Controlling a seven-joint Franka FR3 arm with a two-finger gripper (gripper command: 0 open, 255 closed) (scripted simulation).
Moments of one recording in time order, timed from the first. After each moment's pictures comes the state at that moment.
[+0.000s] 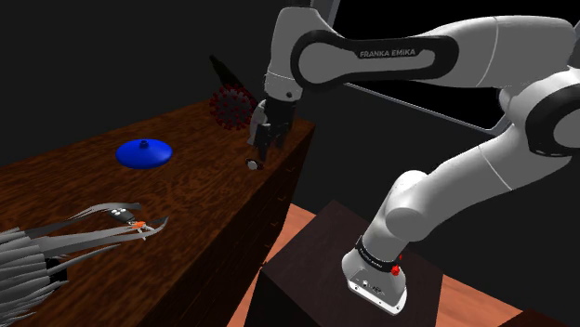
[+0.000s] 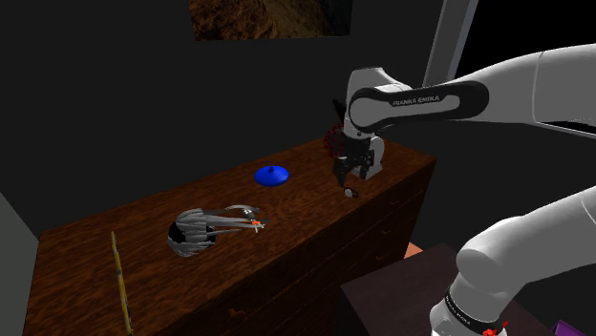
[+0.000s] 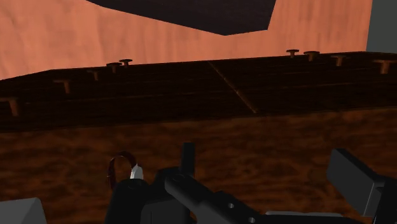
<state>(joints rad) 0.10 -0.49 0.27 -2.36 0.16 1.85 0.12</state>
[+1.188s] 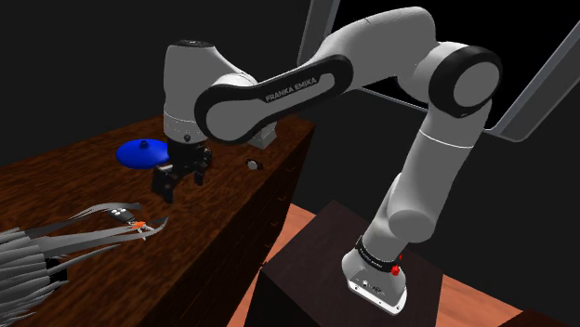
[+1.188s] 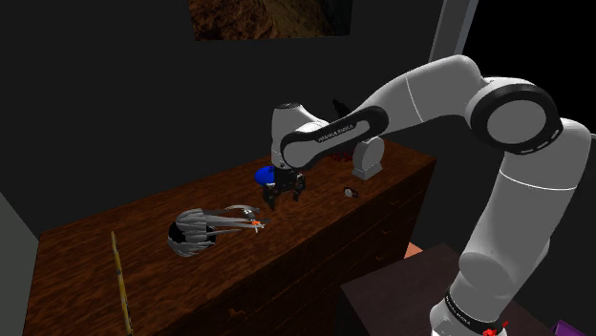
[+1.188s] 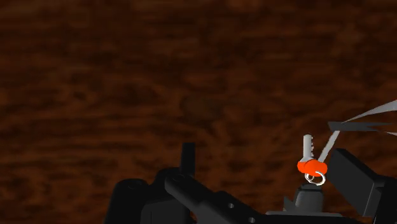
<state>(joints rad) 0.18 0.11 0.51 -2.02 -0.02 2.17 0.51</state>
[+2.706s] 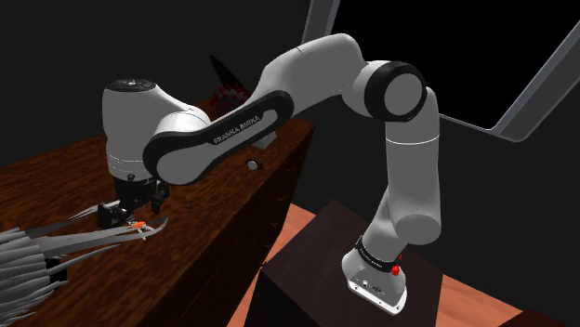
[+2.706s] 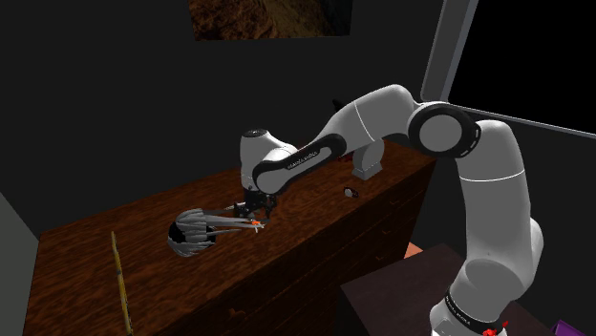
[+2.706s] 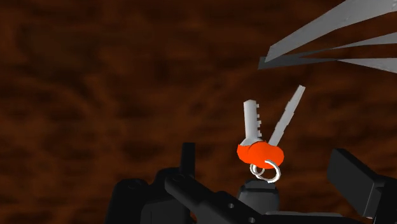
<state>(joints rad) 0.34 0.48 0.48 -1.75 -0.24 2.24 0.70</state>
